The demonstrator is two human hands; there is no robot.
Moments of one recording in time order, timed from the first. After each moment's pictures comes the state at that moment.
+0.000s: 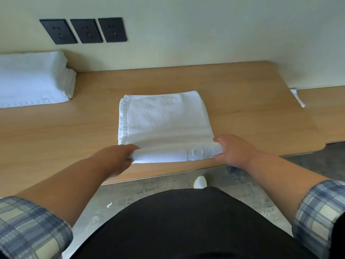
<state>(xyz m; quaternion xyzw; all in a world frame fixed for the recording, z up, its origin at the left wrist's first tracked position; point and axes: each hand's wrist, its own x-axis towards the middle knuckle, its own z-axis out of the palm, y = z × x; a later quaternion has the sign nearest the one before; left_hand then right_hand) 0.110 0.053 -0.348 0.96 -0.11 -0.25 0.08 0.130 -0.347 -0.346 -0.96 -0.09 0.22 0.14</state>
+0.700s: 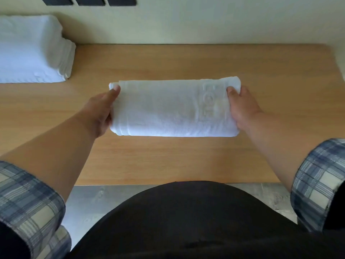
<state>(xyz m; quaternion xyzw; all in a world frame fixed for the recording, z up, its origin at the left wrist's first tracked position) 0.236 0.067 -0.350 0.64 0.32 -0.11 0.69 0.302 -0.305 -0.374 -0.85 0.19 0.11 0.48</state>
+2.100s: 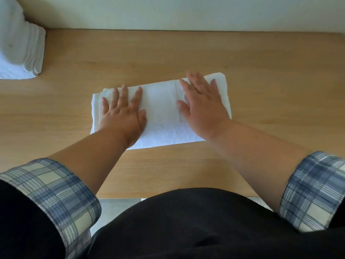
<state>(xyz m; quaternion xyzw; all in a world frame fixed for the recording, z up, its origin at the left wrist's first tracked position) 0.267 -0.012 -0.400 0.99 0.04 -0.16 0.04 0.317 -0.247 -0.382 -0.96 -0.20 0.06 0.17</state>
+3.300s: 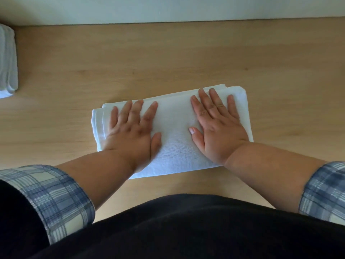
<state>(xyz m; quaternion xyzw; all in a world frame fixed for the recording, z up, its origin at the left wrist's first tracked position) 0.297 0.003 -0.416 0.98 -0.07 -0.18 0.05 0.332 -0.242 -0.412 -0.96 -0.22 0.14 0.05</state>
